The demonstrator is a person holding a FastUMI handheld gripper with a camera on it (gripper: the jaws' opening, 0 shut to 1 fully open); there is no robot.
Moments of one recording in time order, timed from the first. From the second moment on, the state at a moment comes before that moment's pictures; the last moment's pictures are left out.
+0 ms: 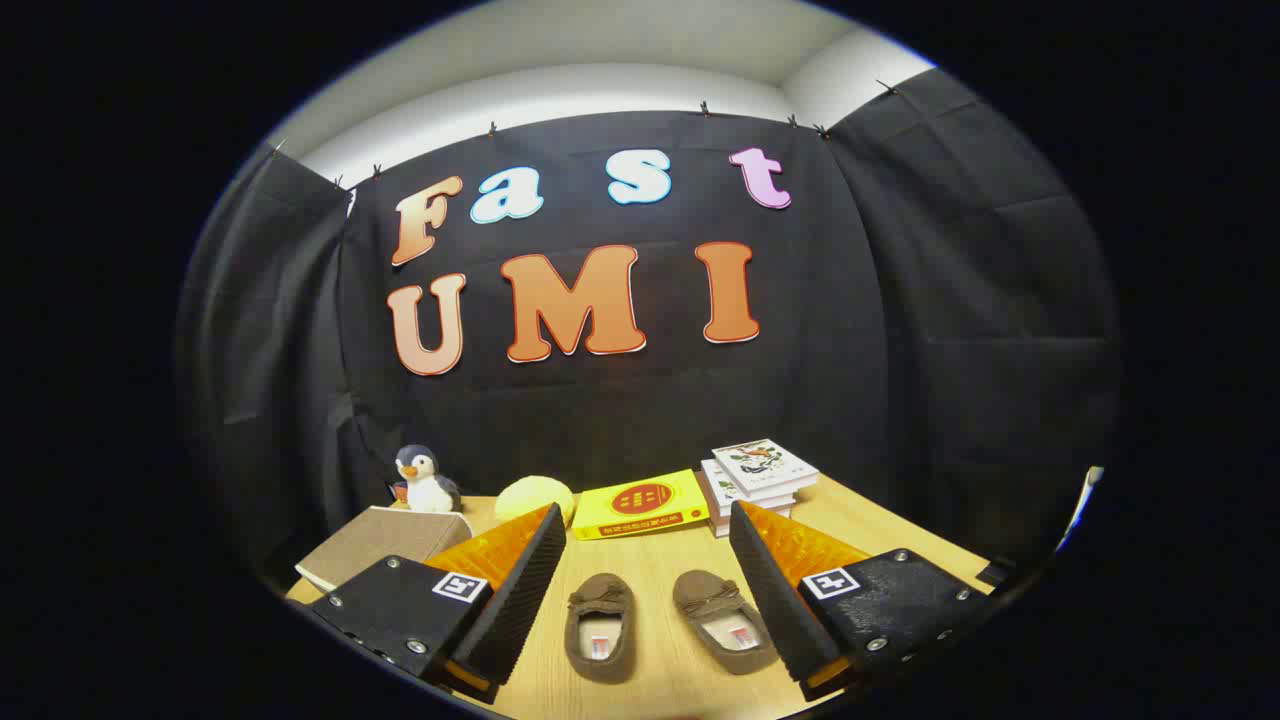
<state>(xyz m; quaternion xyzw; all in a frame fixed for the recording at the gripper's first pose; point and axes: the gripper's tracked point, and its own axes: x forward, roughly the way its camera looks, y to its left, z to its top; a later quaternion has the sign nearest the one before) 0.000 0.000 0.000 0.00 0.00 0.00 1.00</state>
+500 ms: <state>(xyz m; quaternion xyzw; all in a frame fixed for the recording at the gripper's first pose) -0.006 0.003 0.005 -0.03 0.00 -0.01 1.00</state>
